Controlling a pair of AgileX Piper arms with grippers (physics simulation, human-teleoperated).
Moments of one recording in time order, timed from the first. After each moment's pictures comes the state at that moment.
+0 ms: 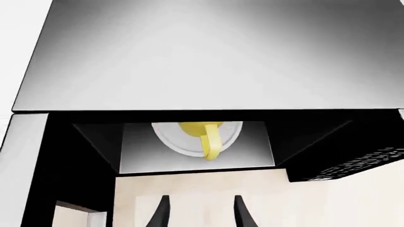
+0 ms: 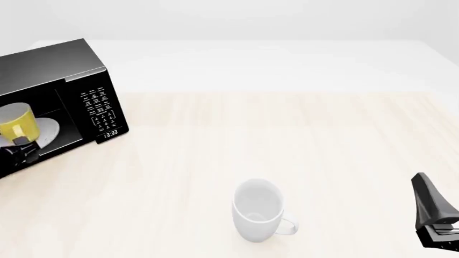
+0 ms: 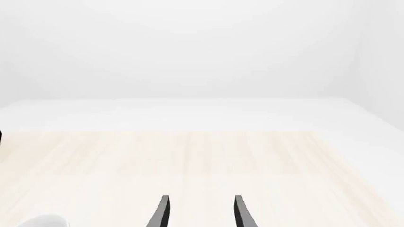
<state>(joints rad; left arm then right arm) 0.48 1.56 -0.53 -0.40 -0.16 0.00 0.01 0.00 0.00 0.01</state>
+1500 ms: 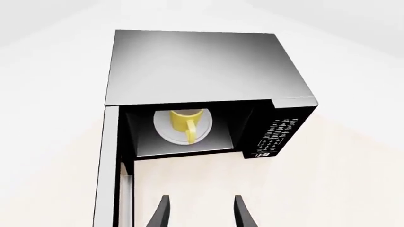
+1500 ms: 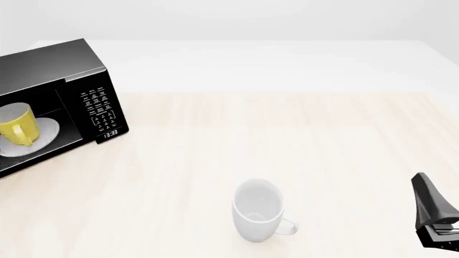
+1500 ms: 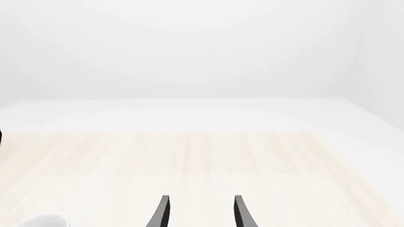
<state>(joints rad) 0.43 0.68 -0.52 0.30 -0.13 0.00 0.01 0.00 0.00 0.01</state>
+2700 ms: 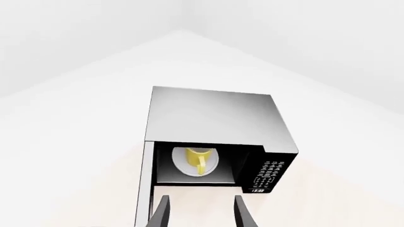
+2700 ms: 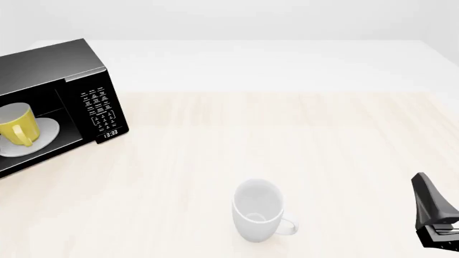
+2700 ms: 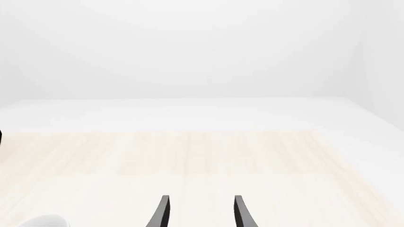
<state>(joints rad) 0.54 0.52 -0.90 0.66 -0.15 0.00 0.01 0.00 0.00 0.01</state>
